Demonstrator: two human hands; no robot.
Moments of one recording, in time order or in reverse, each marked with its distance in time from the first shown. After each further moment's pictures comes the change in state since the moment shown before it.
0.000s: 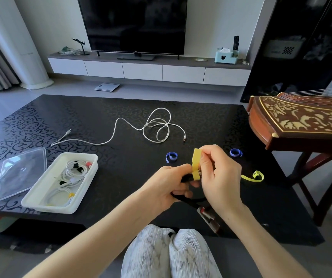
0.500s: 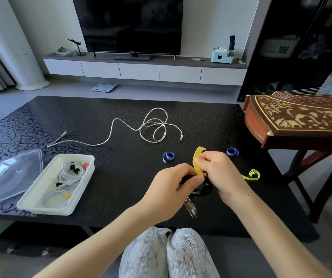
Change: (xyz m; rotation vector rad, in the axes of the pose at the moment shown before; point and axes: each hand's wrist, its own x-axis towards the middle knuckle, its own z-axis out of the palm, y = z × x) left_hand -0.011 -0.021 -0.011 0.928 0.054 0.763; right_hand 0.020 0.005 -0.012 0.269 -0.442 0.796
